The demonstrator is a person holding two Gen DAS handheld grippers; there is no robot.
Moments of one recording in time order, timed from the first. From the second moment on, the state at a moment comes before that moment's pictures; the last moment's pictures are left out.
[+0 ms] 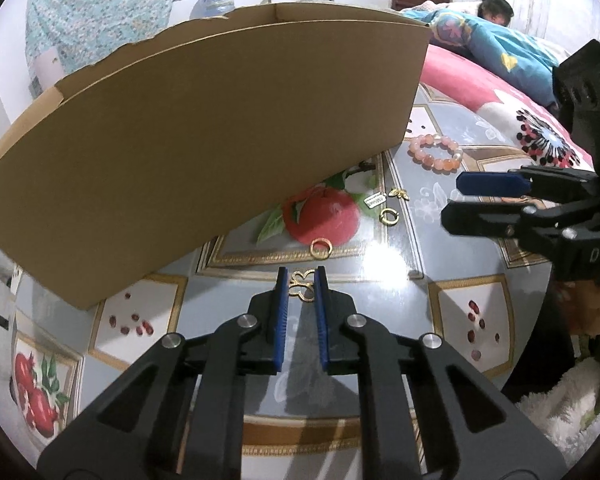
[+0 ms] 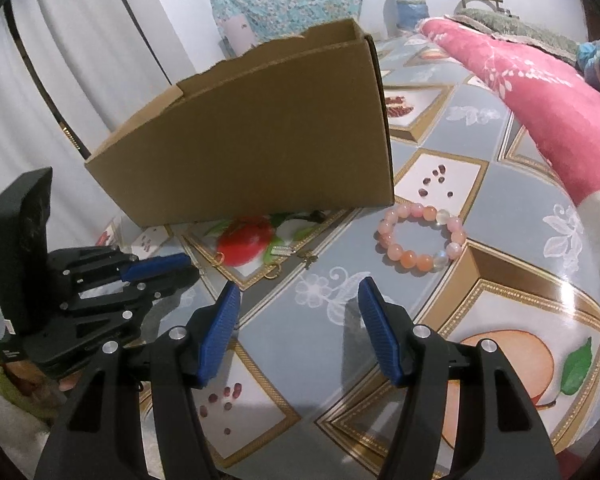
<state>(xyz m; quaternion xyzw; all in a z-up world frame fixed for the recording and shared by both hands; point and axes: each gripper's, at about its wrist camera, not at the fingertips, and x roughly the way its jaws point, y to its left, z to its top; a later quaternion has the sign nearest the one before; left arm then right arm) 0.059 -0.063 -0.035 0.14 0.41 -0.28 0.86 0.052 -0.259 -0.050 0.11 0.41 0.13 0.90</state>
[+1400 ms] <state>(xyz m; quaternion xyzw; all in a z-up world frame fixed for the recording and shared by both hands) 0.050 -0.025 -0.037 0.09 0.40 -0.26 0.88 0.079 -0.197 -0.054 -0.01 0.43 0.13 0.89</state>
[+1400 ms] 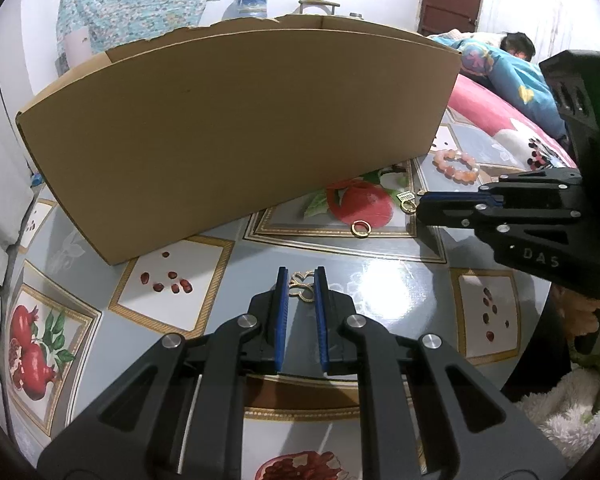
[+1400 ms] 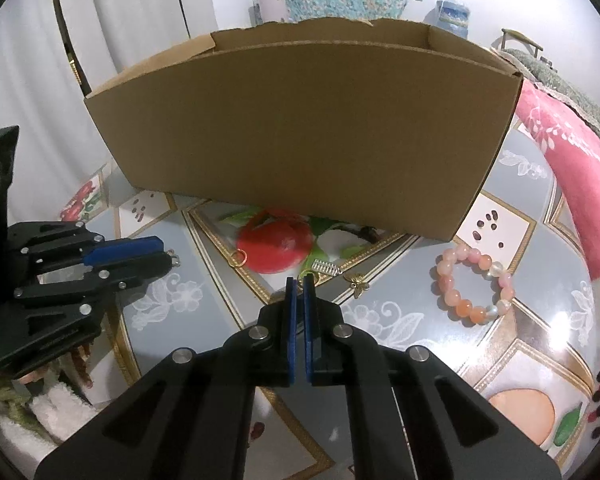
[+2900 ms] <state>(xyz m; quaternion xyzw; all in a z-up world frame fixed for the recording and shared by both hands) 0.041 -0.009 -0.015 0.06 0.37 -0.26 0.89 0.068 -0.197 -0.033 -0.04 0.41 0.13 0.90</state>
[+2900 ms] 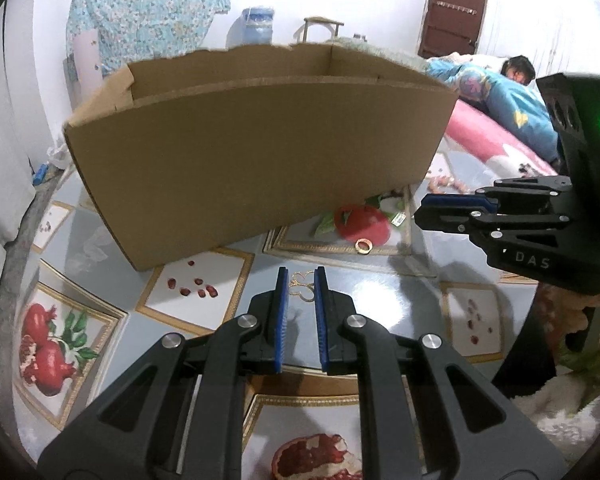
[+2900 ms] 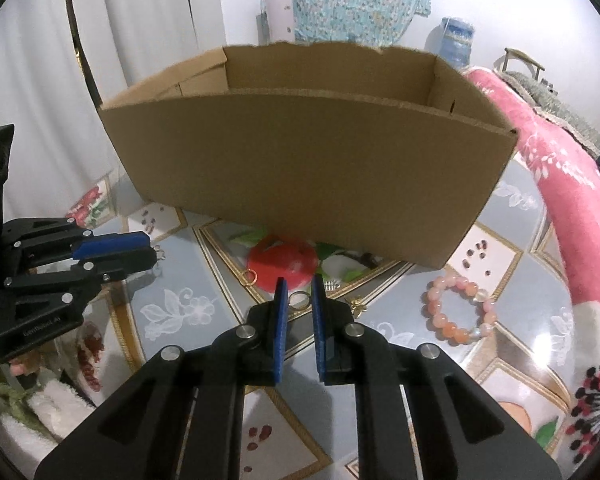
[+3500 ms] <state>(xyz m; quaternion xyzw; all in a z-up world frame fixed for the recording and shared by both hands) 0.114 -0.031 0.108 0.03 0.31 -0.32 0.89 0.118 -0.228 0.091 -0.01 0.29 0.22 0.93</state>
